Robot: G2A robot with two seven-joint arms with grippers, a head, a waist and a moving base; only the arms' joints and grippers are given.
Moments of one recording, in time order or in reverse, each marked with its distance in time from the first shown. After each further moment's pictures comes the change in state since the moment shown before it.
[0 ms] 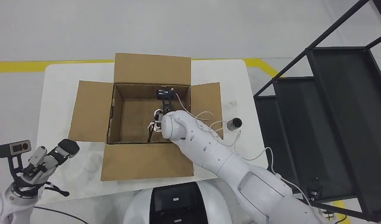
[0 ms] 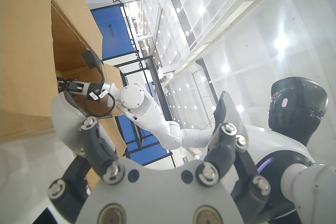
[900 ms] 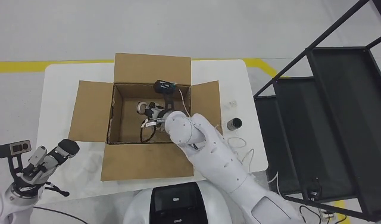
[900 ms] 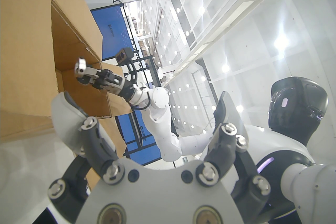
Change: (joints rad) left arm 0.000 0.000 0.000 0.000 0.000 0.000 0.000; right arm -0.299 0.070 0.235 -0.609 0.044 -0.163 0.074
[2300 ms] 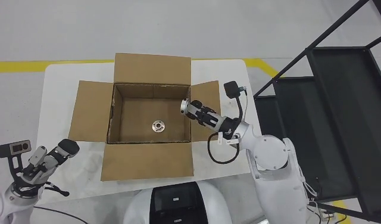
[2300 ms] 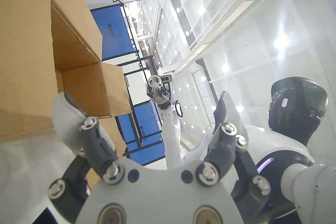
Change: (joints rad) left arm 0.000 0.000 0.000 0.000 0.000 0.000 0.000; right arm -0.447 0.124 0.479 -0.635 0.291 -0.320 0.263
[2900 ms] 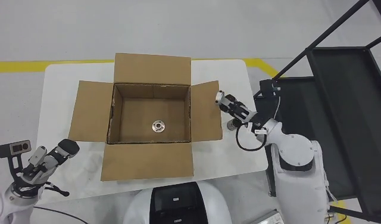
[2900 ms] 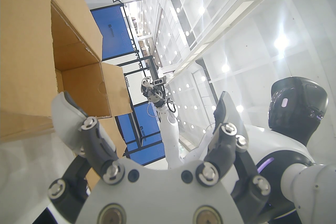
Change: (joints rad) left arm 0.000 0.000 0.000 0.000 0.000 0.000 0.000; right arm -0.044 0.036 0.289 0.044 0.060 0.027 -0.014
